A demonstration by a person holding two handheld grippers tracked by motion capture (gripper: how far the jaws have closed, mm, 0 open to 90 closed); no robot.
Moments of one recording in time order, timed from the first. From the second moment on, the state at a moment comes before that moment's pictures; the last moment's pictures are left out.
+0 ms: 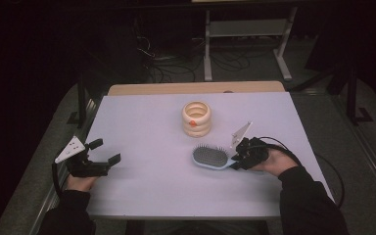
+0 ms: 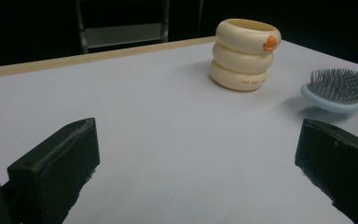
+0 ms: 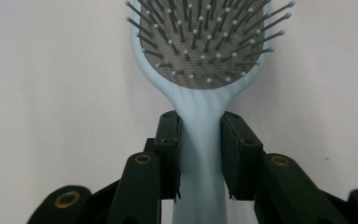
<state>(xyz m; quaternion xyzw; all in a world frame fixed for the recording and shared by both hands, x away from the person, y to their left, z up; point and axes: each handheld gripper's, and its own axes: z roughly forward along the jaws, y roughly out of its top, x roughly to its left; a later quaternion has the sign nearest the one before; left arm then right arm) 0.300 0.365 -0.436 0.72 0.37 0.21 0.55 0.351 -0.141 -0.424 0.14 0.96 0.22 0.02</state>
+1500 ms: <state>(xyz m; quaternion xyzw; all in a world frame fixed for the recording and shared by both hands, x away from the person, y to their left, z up) 0.302 0.352 -0.422 0.73 0.35 0.20 0.55 0.355 -0.144 -0.337 0.16 0.94 0.30 0.10</state>
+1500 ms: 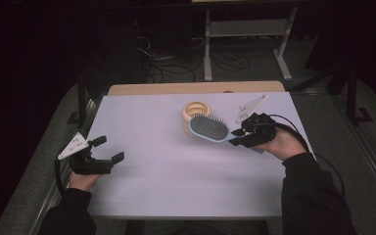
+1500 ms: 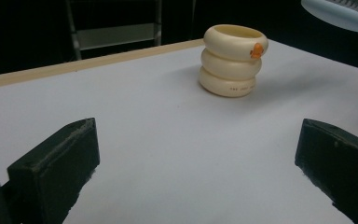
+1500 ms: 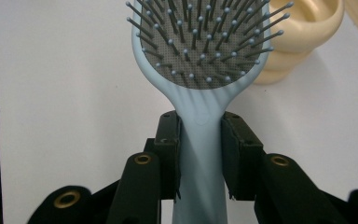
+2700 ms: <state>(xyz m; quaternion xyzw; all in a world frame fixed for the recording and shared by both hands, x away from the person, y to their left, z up) 0.324 0.338 -0.357 0.72 0.33 0.19 0.58 0.365 -0.109 -0.284 0.14 0.93 0.32 0.13</state>
